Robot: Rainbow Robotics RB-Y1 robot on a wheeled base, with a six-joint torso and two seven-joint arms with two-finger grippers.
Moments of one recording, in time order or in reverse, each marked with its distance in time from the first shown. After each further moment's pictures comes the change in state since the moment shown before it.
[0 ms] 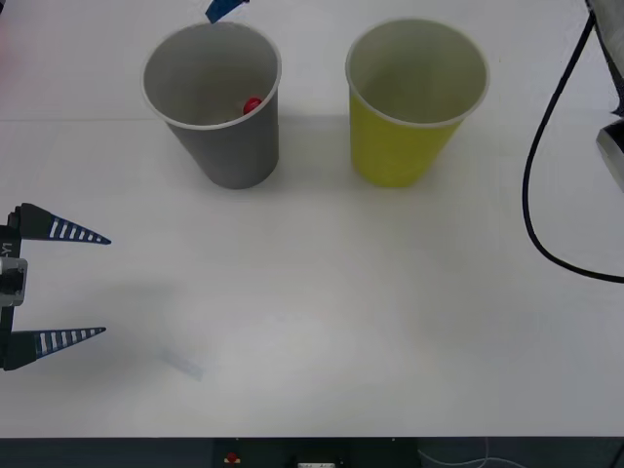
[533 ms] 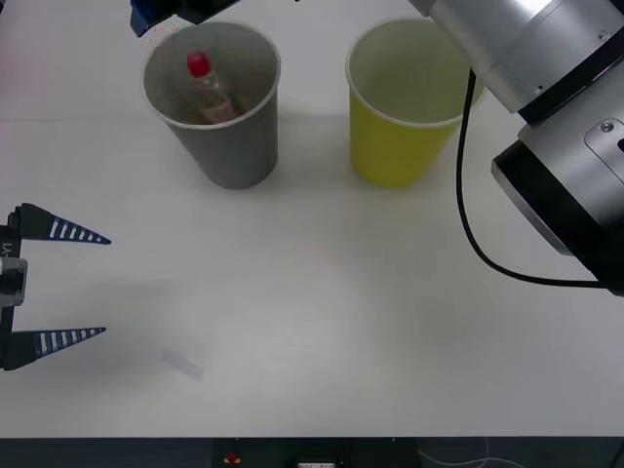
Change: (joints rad) right arm -0.103 0.249 0.124 0.156 0.312 0.238 -0.238; left arm 0.000 0.000 0.000 0.000 0.000 0.000 0.000
